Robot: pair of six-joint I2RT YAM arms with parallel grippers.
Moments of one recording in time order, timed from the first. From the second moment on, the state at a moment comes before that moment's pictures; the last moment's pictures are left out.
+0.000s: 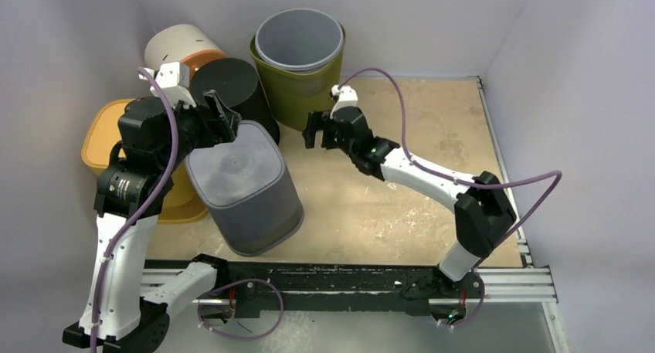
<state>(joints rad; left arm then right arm) -0.25 0.98 1.56 -0.88 -0.03 -0.34 0.78 1.65 1.20 0.04 0.23 0.48</state>
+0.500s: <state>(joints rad) -0.25 0.93 1.51 -0.88 -0.06 -0.33 0.58 1.93 2.21 -0.37 0.37 0.19</state>
